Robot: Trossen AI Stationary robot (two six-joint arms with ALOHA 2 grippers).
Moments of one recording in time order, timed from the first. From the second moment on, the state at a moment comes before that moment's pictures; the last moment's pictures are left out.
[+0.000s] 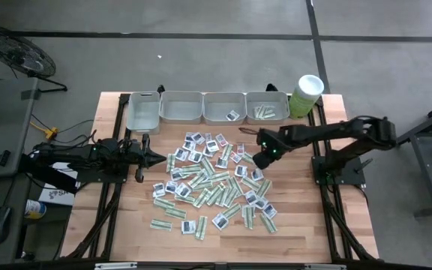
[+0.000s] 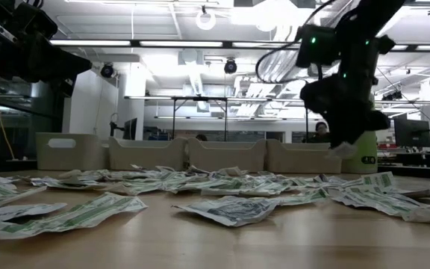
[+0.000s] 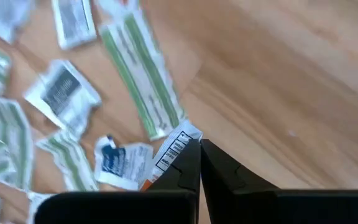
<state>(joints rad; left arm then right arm) -0.07 0.03 0.05 -0.05 -0.06 -0.14 -0.20 1.39 0.74 -0.61 -0.06 0.83</state>
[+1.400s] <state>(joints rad) -0.07 0.03 0.04 -0.02 -0.17 -0.11 -0.08 1.35 1.16 -0.32 0.39 0.46</state>
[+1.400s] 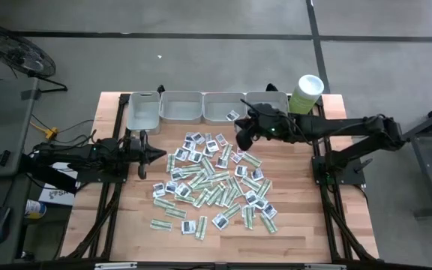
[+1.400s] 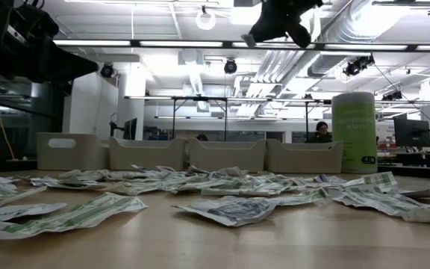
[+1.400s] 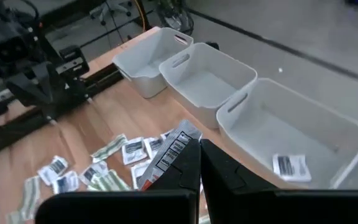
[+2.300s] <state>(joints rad) -0.07 0.13 0.04 0.42 -0.46 -0.43 -0.16 1.74 1.49 -0.09 0.16 -0.03</state>
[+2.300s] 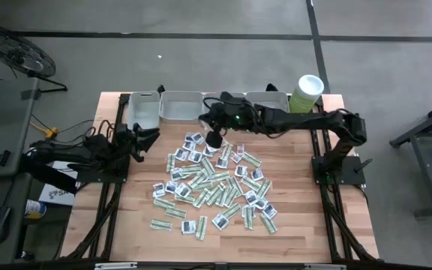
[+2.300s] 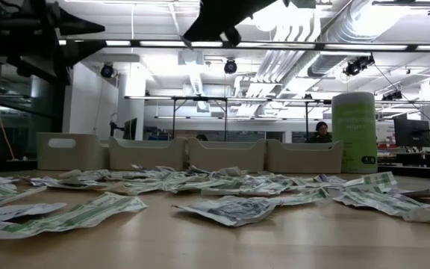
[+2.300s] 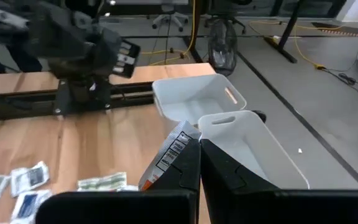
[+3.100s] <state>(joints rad) -0.02 0.79 0.42 0.43 -0.59 -0.23 -0.23 1.78 1.53 -0.05 0.21 -0.03</state>
